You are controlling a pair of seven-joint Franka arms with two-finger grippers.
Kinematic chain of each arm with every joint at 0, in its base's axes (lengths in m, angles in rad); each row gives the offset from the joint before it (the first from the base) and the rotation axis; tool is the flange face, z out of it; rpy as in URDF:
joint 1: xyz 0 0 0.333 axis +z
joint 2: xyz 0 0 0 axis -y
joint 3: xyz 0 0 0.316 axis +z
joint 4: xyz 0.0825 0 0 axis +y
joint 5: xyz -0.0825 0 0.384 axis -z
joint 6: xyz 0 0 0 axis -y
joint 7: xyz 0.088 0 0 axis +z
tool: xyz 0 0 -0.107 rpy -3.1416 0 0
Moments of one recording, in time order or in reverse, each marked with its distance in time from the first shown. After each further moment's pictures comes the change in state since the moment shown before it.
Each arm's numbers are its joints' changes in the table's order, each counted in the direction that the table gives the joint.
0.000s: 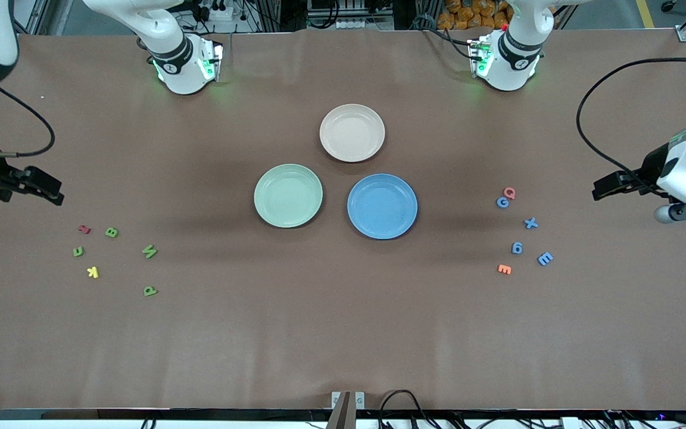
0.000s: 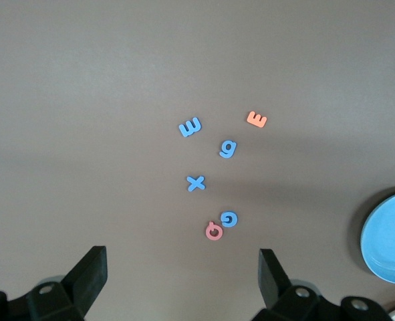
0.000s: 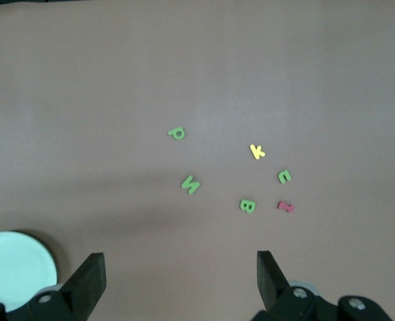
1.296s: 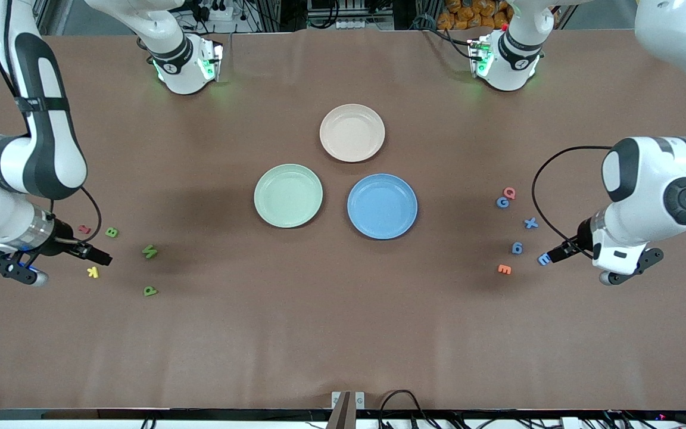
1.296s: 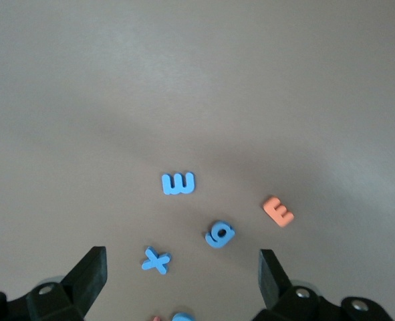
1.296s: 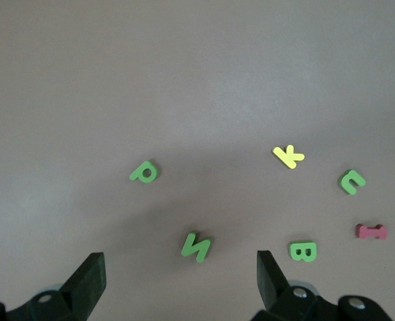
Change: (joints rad) left arm 0.001 -0.315 -0.043 0.041 -0.094 0.358 0.480; right arm -0.090 -0.283 -0.003 0.212 -0.153 0.471 -0.186
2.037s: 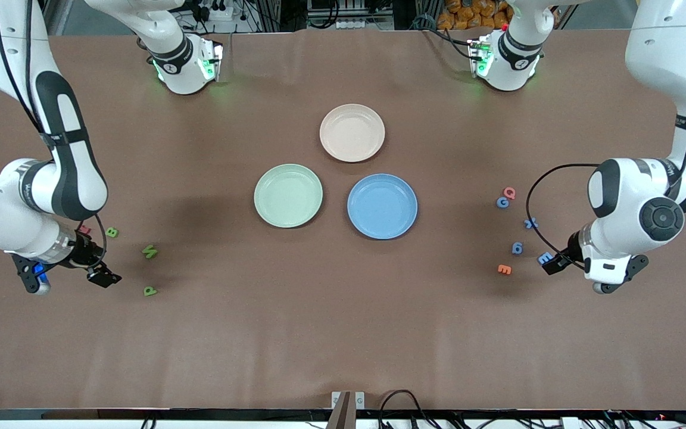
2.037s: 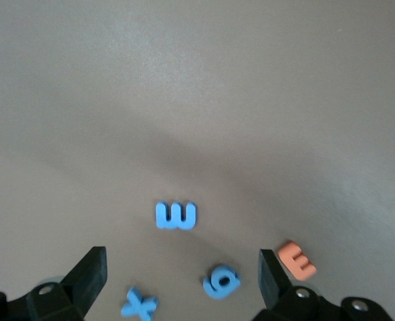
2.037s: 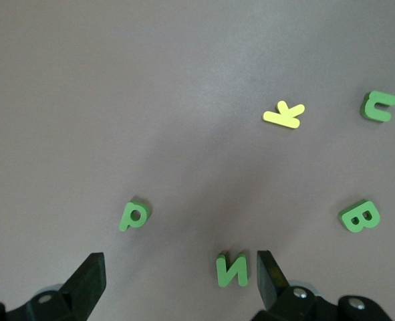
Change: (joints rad) left arm 0.023 -0.105 0.001 0.008 -0.015 0.123 0.072; right arm -0.002 -0.119 -0.002 0.002 -0.070 0.120 -0.426
